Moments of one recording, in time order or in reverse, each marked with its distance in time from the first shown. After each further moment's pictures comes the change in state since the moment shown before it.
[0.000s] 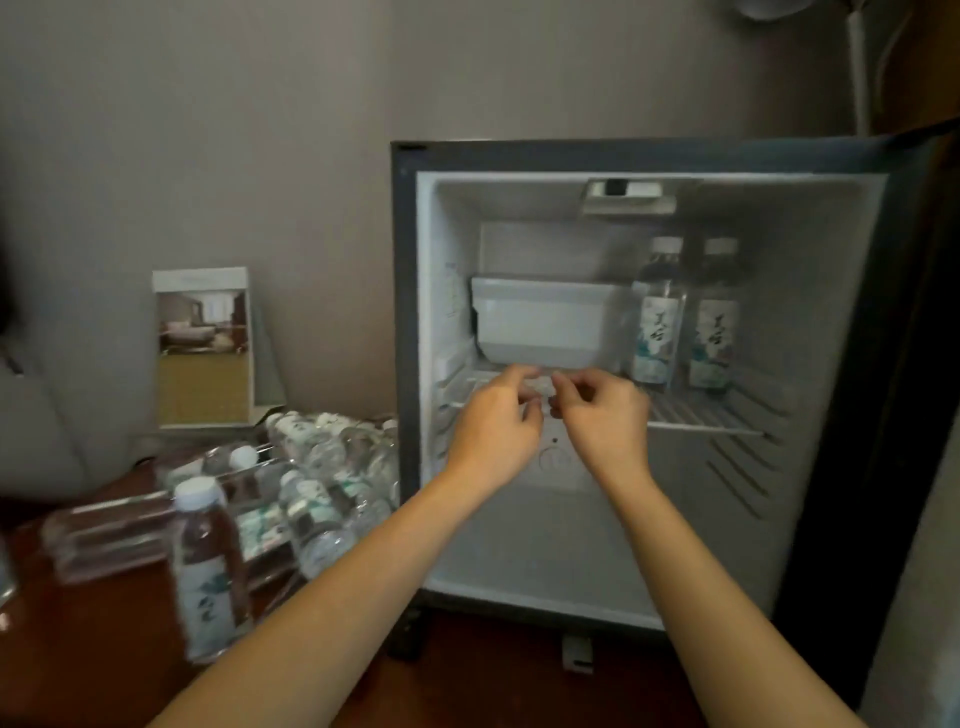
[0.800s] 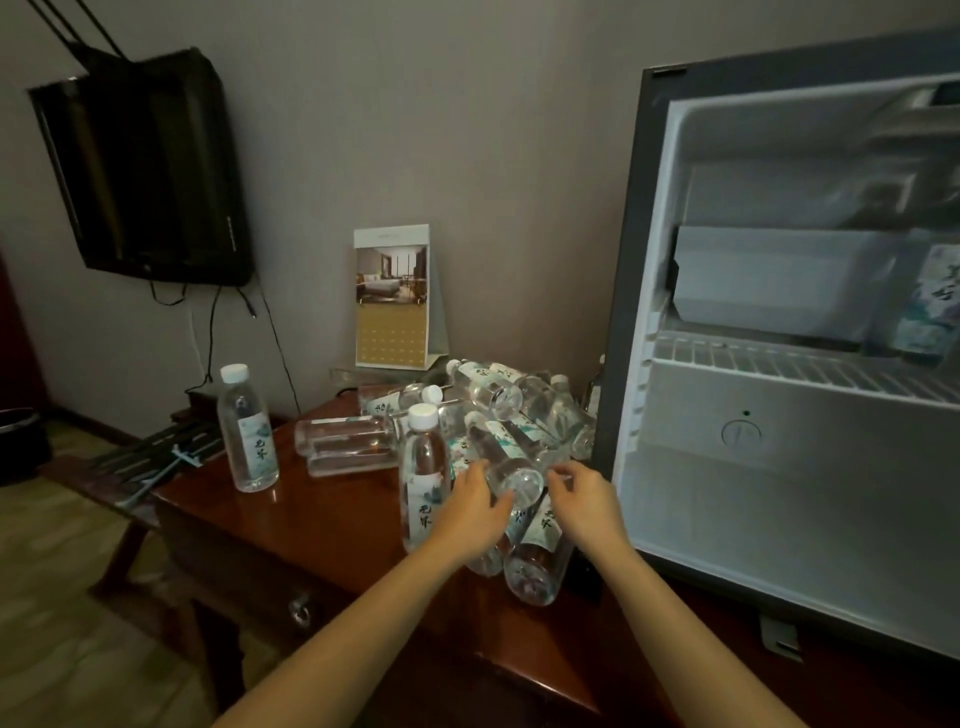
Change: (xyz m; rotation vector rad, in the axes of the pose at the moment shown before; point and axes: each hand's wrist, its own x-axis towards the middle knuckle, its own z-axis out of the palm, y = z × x) left_hand -0.132 -0.153 -0.118 0.253 -0.250 -0.650; right_hand -0.136 -0.008 0.167 -0.029 -0.624 0.199
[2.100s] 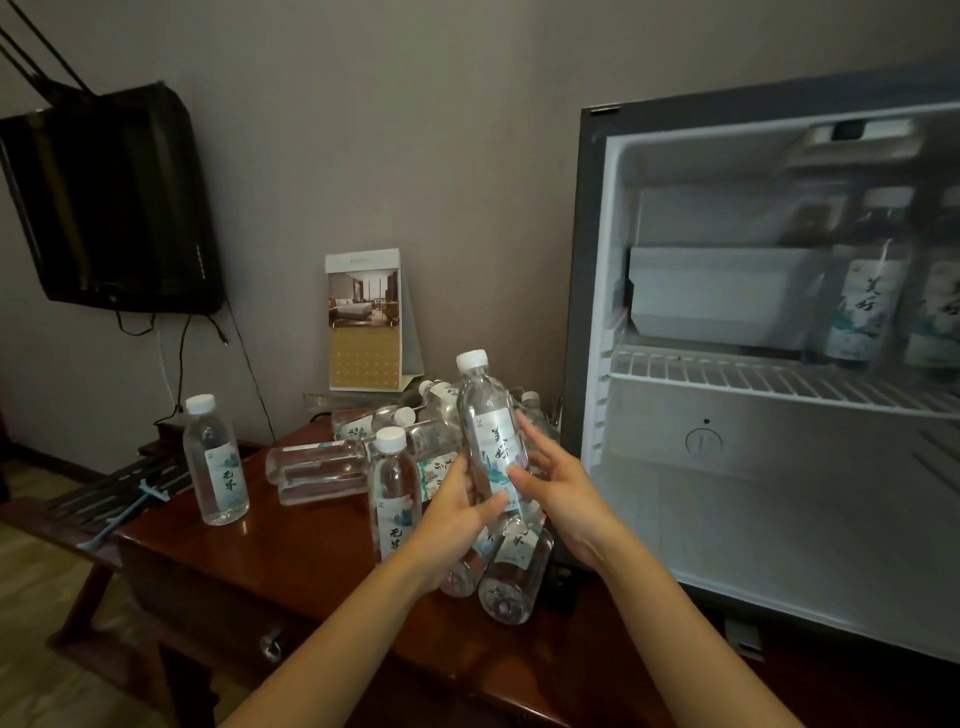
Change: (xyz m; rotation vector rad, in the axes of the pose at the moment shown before) left_hand -0.020 0.031 -0.012 -0.774 -0.111 0.147; right_hand -0.014 -0.028 -0.043 0.727 -0.342 -0.119
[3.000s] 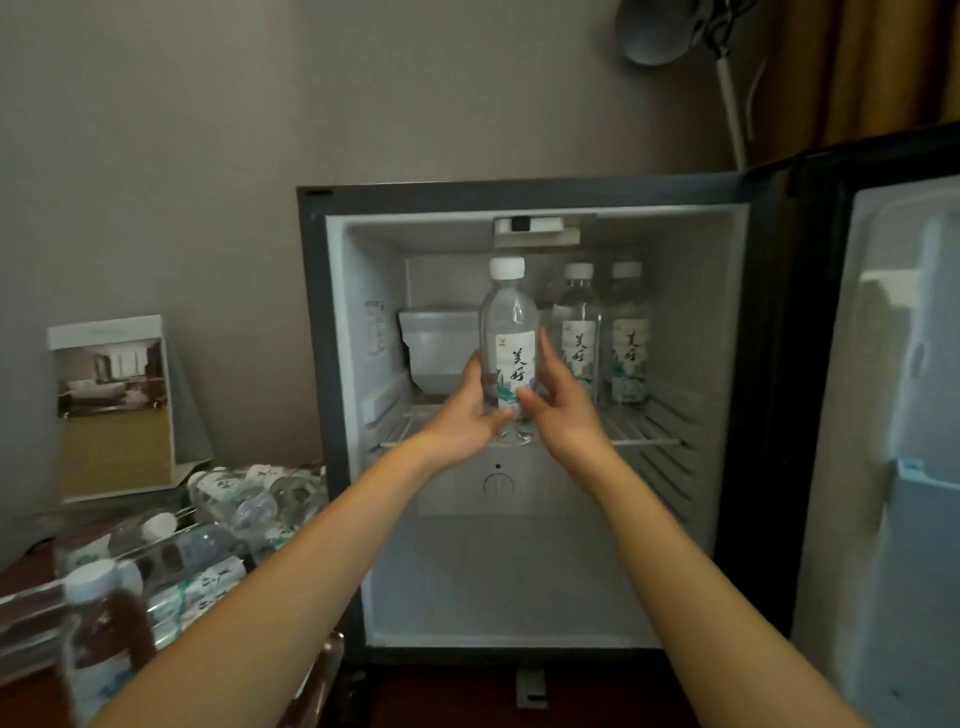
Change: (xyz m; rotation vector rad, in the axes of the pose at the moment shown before) left_hand 0.124 0.118 0.195 0.272 -0.419 0.455; right_hand -0.032 -0.116 -0.184 -0.323 0.538 -0.343
